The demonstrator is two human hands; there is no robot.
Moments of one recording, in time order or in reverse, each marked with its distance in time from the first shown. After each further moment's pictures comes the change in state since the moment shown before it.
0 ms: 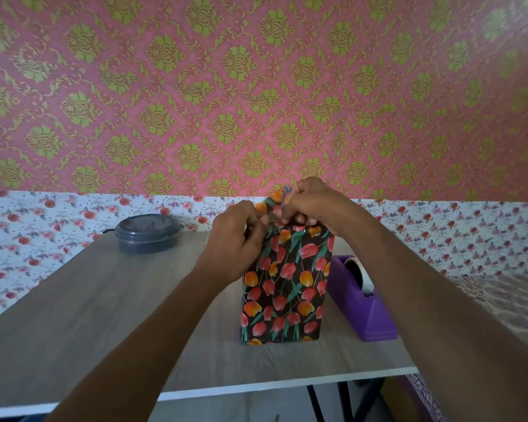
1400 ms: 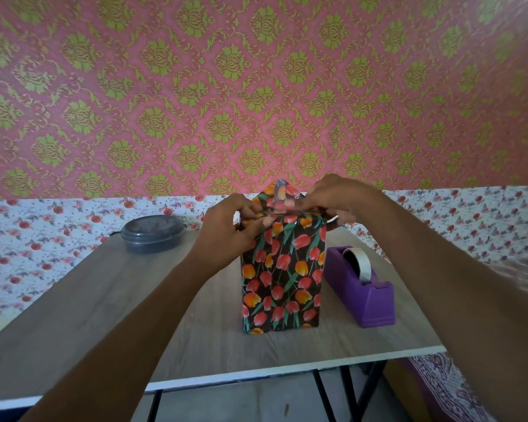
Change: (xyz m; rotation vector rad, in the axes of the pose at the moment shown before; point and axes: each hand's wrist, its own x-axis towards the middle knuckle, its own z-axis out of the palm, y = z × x) left_hand 0.004 0.008 -0.014 -0.117 -0.107 -0.164; right_hand -0.002 0.020 -0.034 0.077 -0.081 0.204
